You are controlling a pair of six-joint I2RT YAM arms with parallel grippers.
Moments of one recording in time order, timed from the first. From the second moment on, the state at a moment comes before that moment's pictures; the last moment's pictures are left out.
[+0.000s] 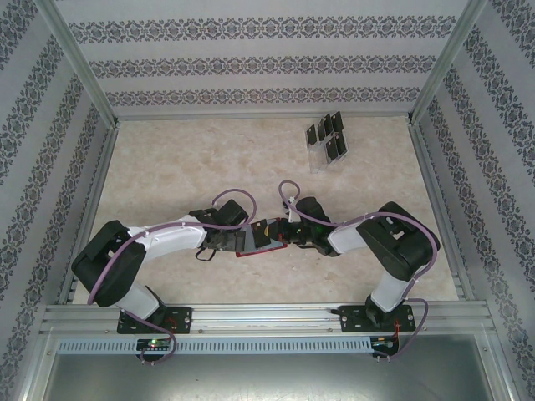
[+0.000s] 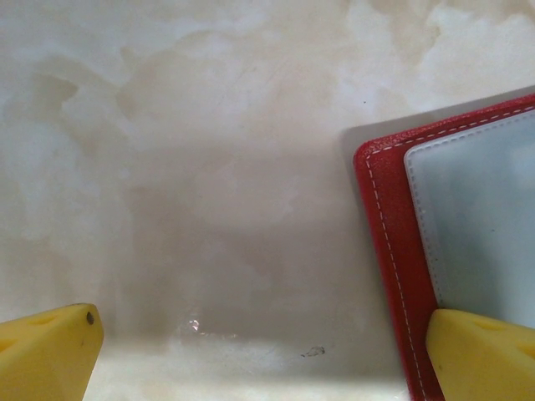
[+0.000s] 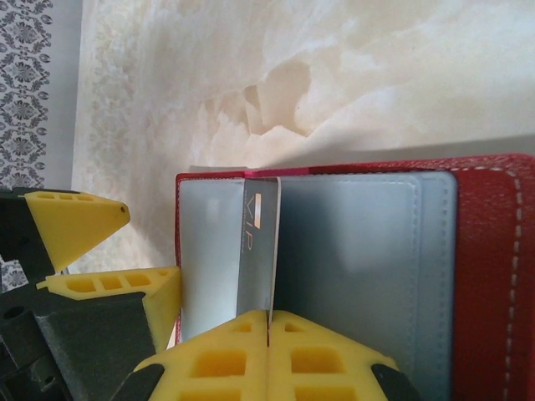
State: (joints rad) left arm -0.71 1.54 0.79 -0.57 -0.23 -0.65; right arm 0.64 1.73 0.53 0.55 -0.52 0.87
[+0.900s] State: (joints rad) left arm -0.71 1.54 0.79 -0.57 -0.23 -0.65; right arm 0.64 1.73 0.51 0.57 -0.52 0.90
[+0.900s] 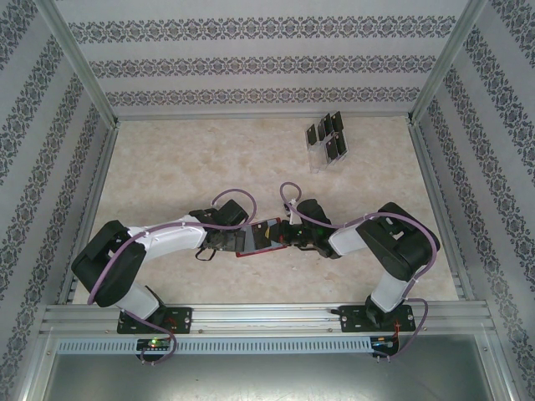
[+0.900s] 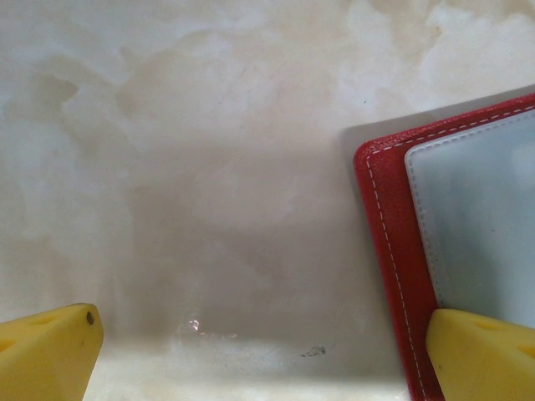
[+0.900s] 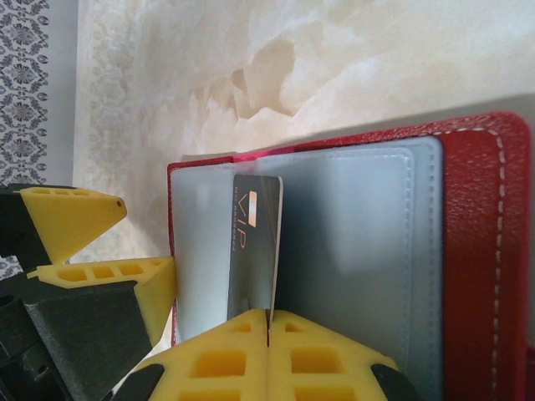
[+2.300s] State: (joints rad) left arm -0.71 1.50 0.79 -0.59 -0.23 -0.65; right arm 0.65 1.60 0.57 0.31 -0.53 0.86
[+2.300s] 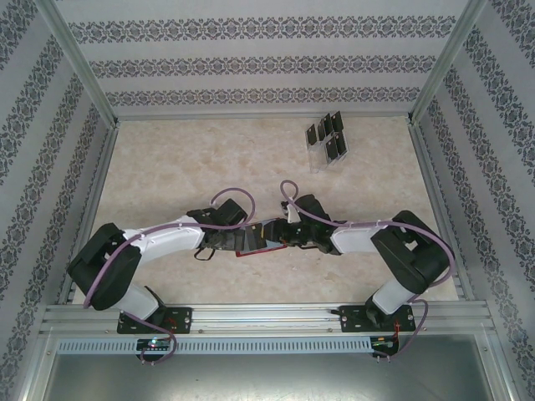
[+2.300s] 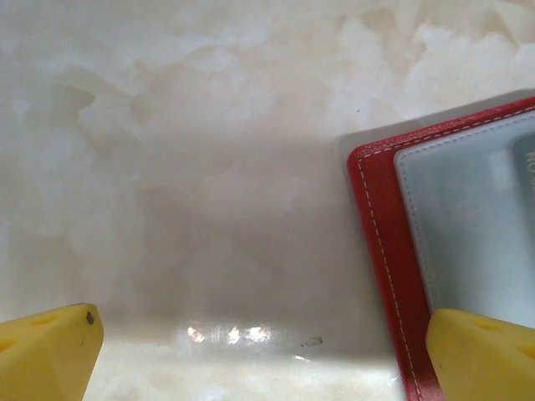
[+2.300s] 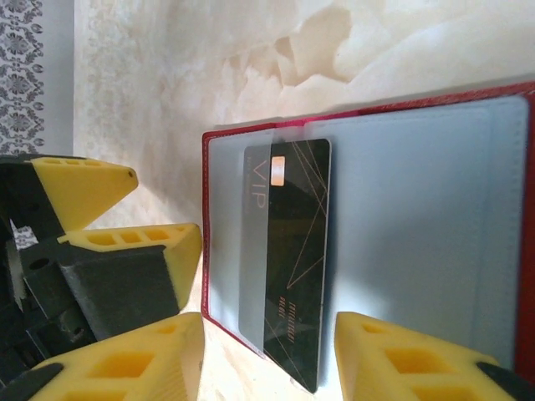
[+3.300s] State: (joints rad) left arm -0.78 1.72 1.07 -0.57 -0.18 -0.63; right arm 0.59 1.64 0.55 0.26 -0.49 0.81
